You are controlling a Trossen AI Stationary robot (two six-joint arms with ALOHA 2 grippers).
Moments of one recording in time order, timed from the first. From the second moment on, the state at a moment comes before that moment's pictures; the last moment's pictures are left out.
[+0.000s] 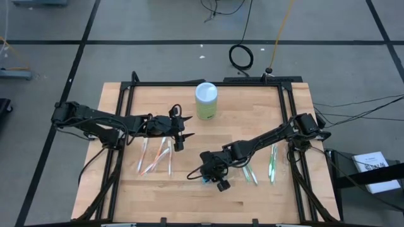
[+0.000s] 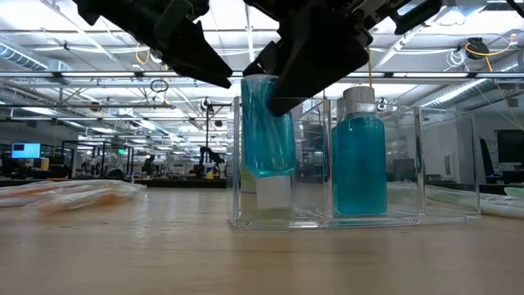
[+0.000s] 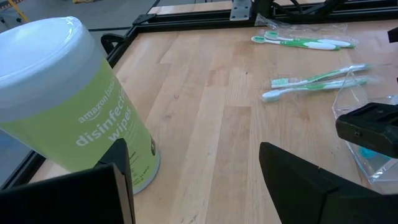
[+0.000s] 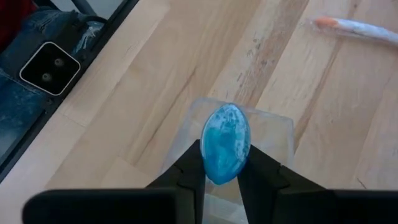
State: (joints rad) left arm -0.05 1.29 0.78 0.03 -0.26 0.02; right arm 0.29 1.90 1.32 -0.26 -0.26 -0.09
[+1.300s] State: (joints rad) left arm -0.05 1.29 0.78 0.05 -0.27 0.02; right arm 0.31 1.52 0.95 -0.08 -0.16 0.07
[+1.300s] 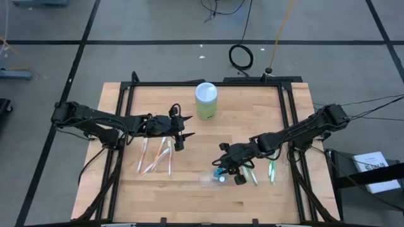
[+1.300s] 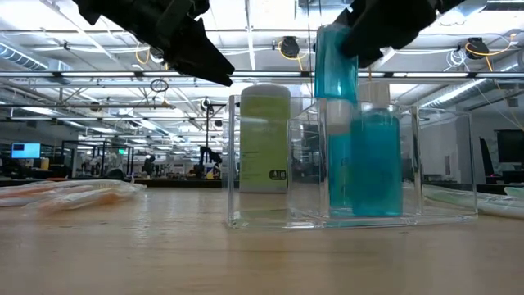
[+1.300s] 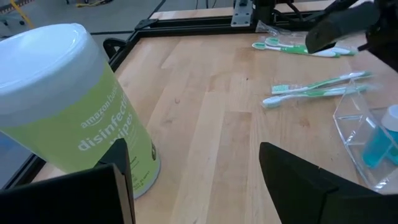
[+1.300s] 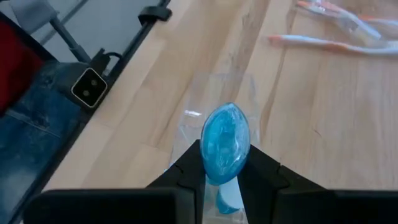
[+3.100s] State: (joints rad) left arm -0.06 1.29 0.78 0.08 -0.26 -0.04; right arm 0.56 1.63 0.98 -0.06 -0.02 0.25
